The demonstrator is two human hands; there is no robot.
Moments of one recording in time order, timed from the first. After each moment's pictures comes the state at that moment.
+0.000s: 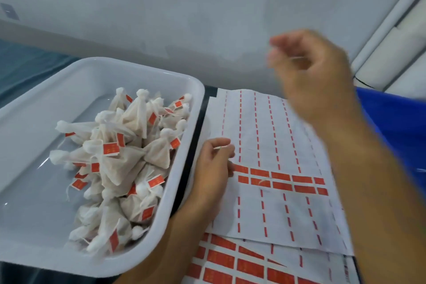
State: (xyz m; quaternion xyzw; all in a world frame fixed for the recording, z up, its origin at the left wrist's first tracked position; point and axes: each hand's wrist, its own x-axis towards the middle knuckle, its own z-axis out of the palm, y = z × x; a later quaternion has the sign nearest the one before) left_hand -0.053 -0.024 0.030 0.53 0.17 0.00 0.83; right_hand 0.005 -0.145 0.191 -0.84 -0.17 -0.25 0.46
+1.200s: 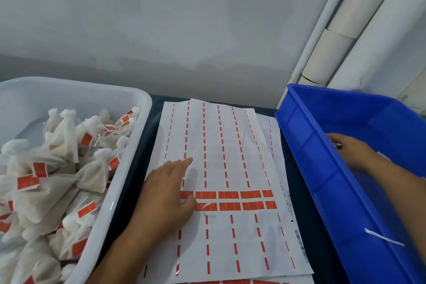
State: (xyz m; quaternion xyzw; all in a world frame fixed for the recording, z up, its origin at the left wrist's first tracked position) left_hand -0.055 -0.013 0.004 0.94 -0.02 0.01 0.33; right_hand 0.036 -0.450 0.080 -0.97 0.16 0.07 0.19
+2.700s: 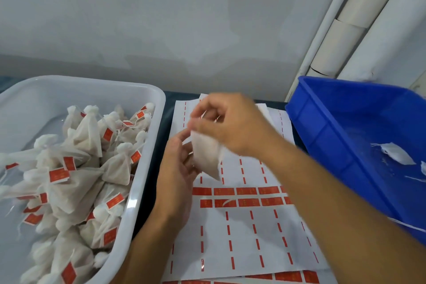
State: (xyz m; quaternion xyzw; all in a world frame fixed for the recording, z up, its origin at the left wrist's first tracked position) left_hand -0.058 -0.022 0.040 0.57 0.00 0.06 0.82; right_hand -0.004 -0.151 0.141 -0.88 -0.21 -0.03 0.42
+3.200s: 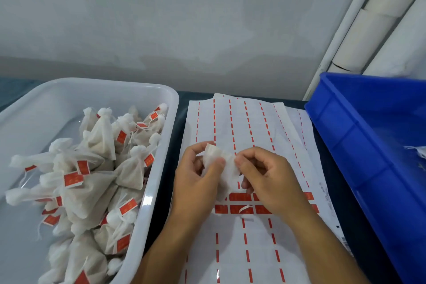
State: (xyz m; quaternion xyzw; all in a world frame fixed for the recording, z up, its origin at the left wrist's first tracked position) left_hand -0.060 -0.025 0.032 0.65 0.07 0.06 0.76; right_hand -0.047 -0.181 0.051 -0.85 -0.09 -0.04 0.52
